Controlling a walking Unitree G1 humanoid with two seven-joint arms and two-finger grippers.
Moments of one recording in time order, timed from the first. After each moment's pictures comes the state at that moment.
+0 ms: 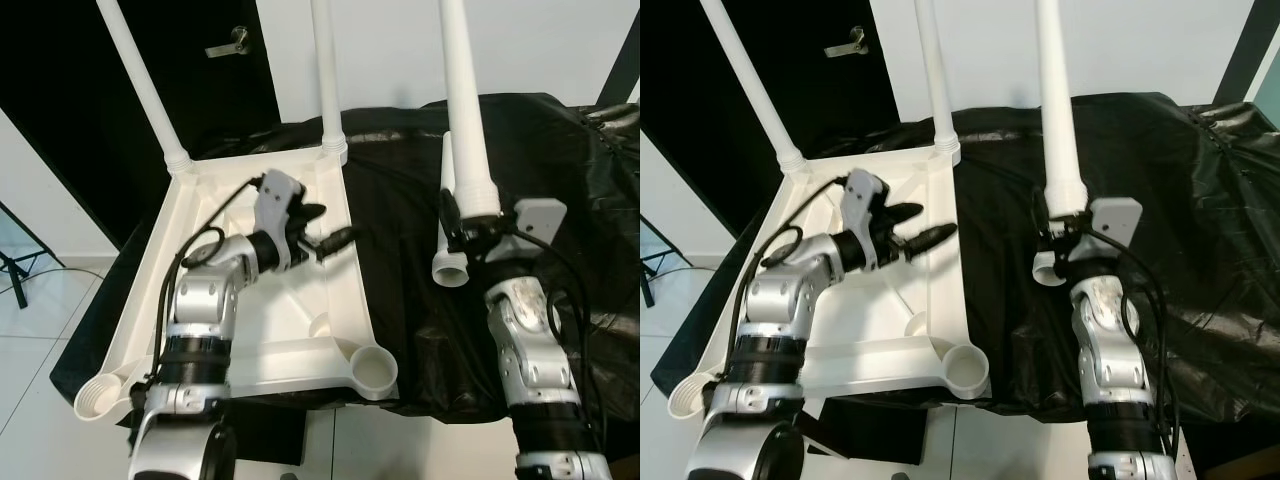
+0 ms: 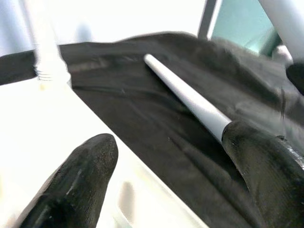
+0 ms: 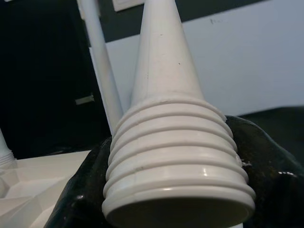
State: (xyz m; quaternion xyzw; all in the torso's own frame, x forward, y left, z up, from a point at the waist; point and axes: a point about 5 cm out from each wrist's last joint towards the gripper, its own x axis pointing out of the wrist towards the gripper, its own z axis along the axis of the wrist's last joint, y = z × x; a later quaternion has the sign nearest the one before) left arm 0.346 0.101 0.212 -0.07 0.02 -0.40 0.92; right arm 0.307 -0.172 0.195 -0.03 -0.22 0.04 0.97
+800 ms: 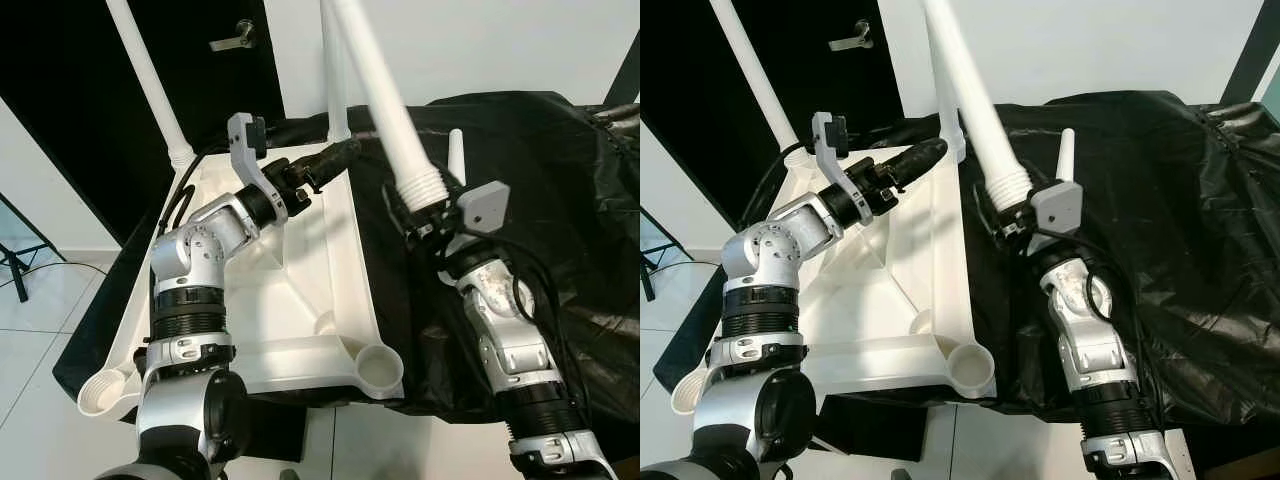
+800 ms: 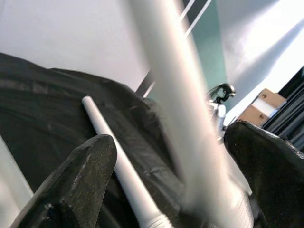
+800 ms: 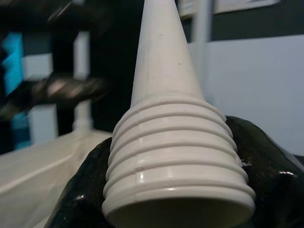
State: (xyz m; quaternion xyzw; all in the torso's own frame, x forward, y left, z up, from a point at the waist) left arm 0.353 0.102 0.255 -0.29 0.00 -0.47 0.83; right arm 0.302 -0.123 0.194 -0.11 -0.24 0.21 0.94
